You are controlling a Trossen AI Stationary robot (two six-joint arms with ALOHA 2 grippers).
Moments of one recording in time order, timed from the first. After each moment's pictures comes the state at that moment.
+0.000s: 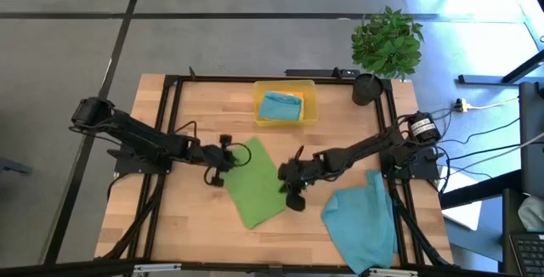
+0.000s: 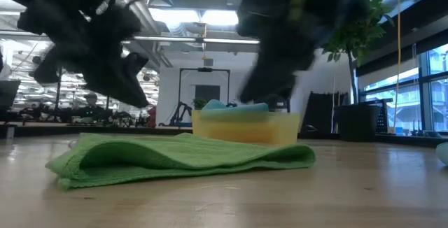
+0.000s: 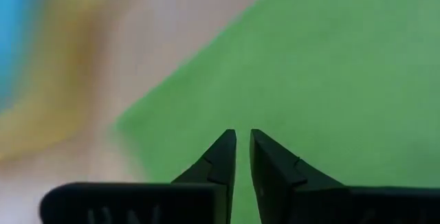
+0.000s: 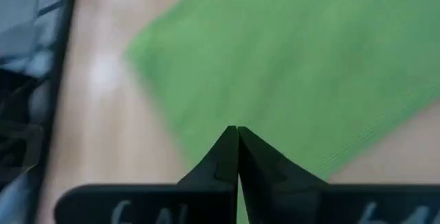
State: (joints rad) left arm -0.18 1.26 0.42 0.09 -0.25 0.15; right arm 0.24 1.81 1.03 -0.03 -0.11 0.47
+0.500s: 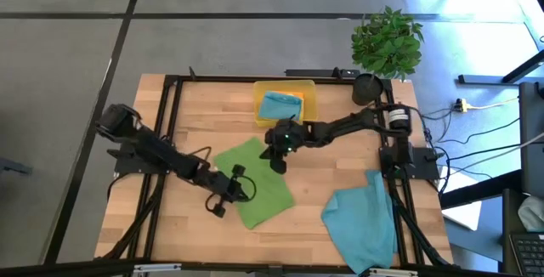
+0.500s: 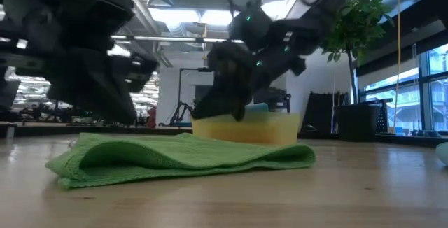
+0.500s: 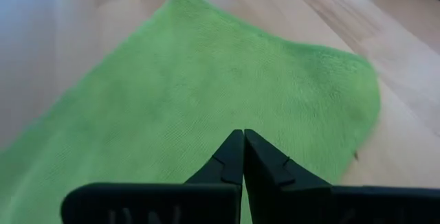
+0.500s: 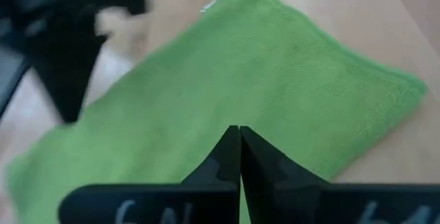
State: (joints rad) left arm -0.42 1.57 0.52 0.38 -0.12 0.07; right arm -0.09 2.00 1.07 0.30 -0.31 0.25
